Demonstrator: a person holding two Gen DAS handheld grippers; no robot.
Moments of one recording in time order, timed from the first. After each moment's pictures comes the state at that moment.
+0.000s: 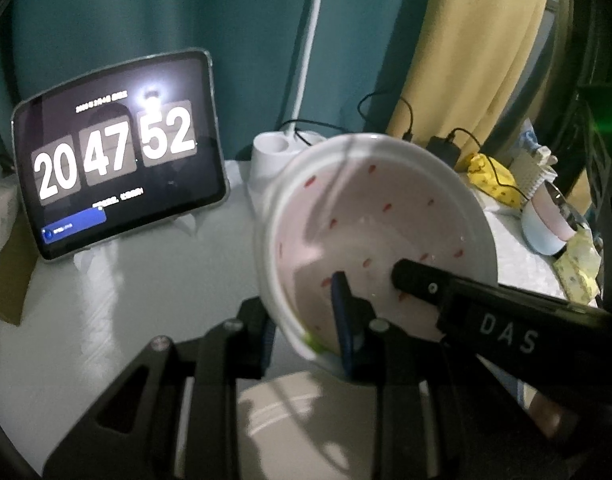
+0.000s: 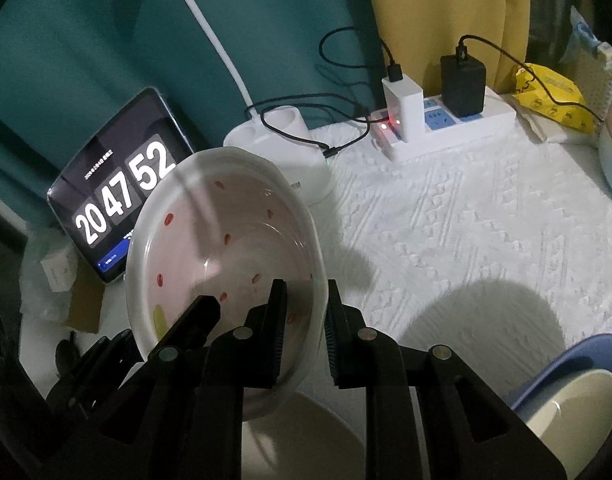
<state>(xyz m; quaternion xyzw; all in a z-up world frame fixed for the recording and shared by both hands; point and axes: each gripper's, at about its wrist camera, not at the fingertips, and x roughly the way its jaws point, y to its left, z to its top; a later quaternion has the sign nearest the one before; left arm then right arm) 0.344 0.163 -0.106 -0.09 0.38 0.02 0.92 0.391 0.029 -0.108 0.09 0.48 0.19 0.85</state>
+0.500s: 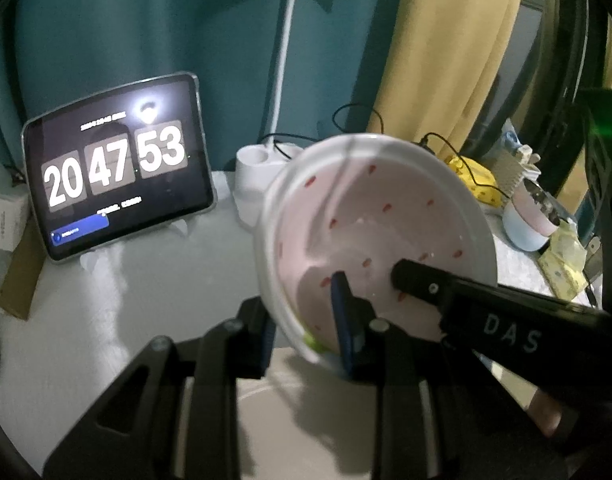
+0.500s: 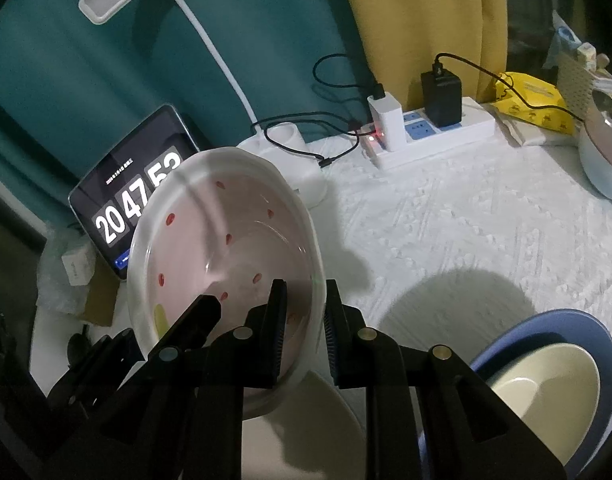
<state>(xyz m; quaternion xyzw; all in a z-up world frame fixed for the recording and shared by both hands) 0.322 0.138 -0.085 -0.08 0.37 0.02 0.93 0.364 0.005 -0.088 0.10 0.46 0.20 0.86</state>
